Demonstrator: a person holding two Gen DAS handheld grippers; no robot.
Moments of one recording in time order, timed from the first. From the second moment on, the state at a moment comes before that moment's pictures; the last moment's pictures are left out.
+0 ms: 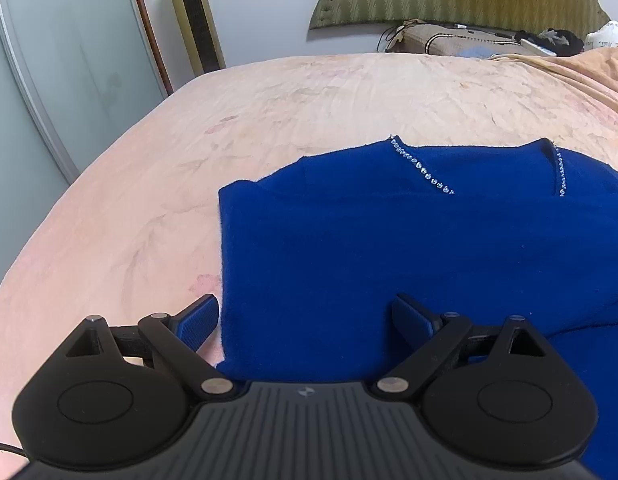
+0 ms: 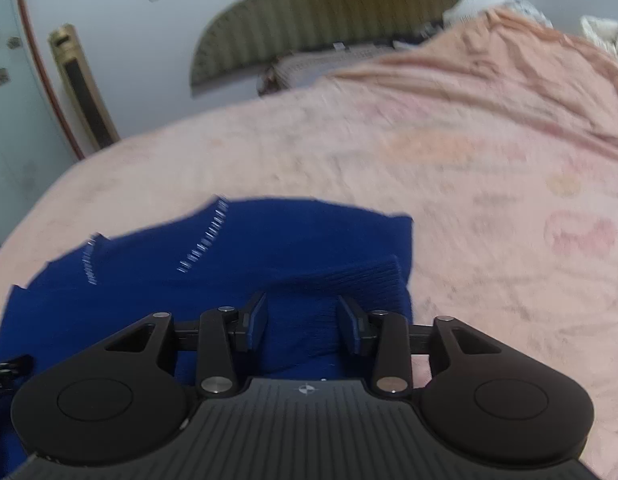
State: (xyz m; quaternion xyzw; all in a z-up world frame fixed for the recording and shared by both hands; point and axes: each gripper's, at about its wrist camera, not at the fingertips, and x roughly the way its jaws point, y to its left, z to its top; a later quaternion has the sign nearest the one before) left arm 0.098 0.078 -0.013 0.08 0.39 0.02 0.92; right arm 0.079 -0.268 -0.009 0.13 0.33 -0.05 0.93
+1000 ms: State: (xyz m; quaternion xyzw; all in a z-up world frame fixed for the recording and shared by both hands) left arm 0.036 0.195 -0.013 -0.02 0.39 -0.01 0.92; right arm -0.017 -0.312 -0.025 0.19 0.36 -0.05 0.91
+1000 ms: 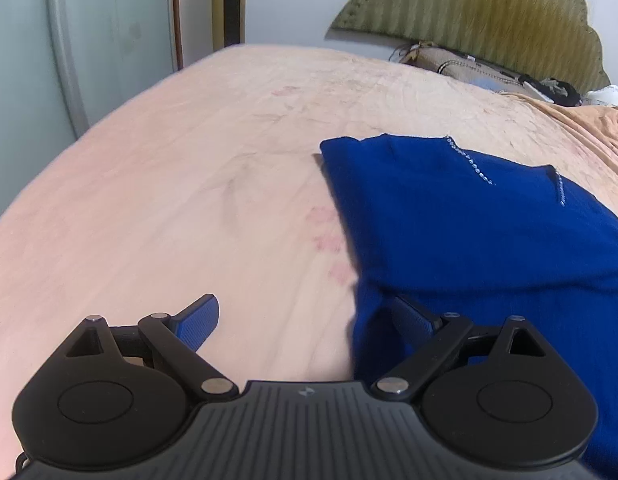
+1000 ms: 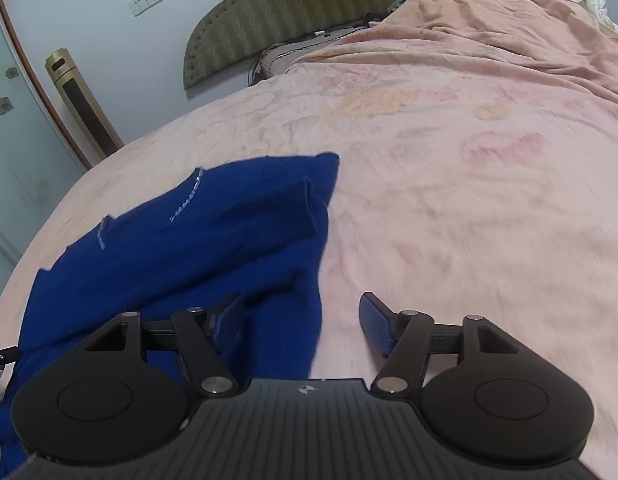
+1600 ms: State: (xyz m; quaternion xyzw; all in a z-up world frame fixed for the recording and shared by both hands) left arm -0.049 0.178 -0.015 -0.04 0.41 -0.17 0.89; right arm -0.106 -0.272 -0.022 0.13 0.37 0.00 0.92
